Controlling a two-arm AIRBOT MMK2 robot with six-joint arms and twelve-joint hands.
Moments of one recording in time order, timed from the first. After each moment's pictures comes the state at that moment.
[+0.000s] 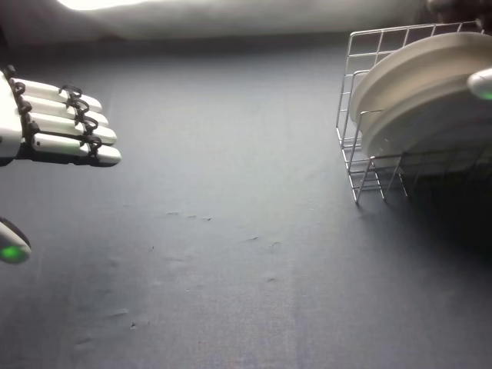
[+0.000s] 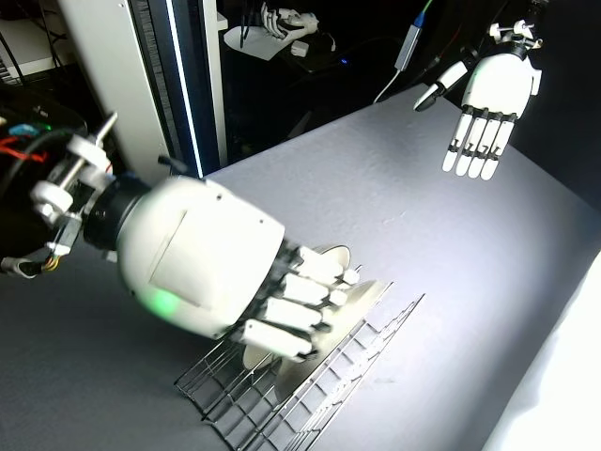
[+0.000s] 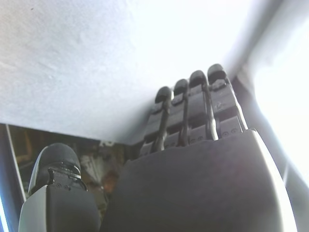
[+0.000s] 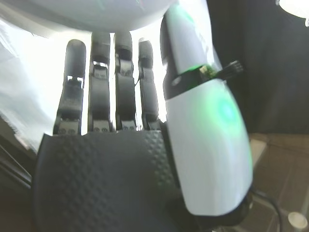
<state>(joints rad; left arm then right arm) 0.33 -0.79 1.38 1.75 -0.86 -0.31 -0.38 -0.65 0.91 -0.07 0.38 -0.20</state>
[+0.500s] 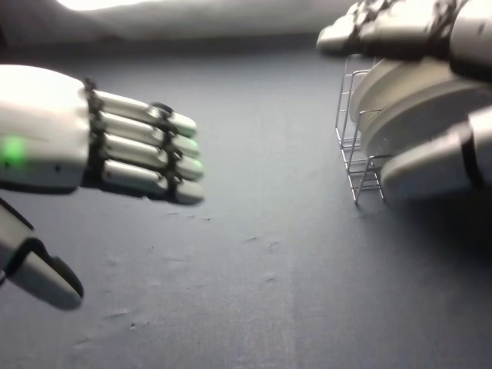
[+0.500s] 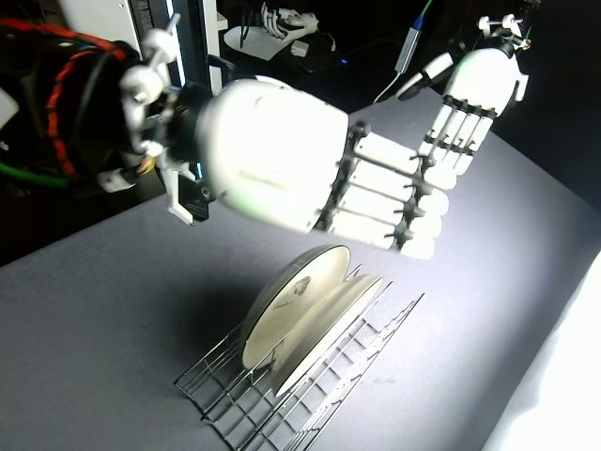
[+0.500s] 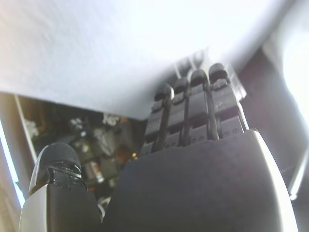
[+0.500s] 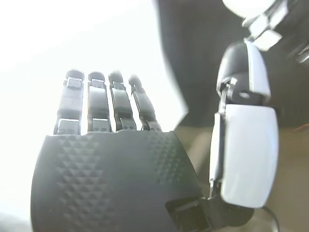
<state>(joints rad) 0.29 -0.79 1.28 1.71 -0.97 -0.26 -0.29 -0.70 0.88 -0.55 0.47 -0.21</state>
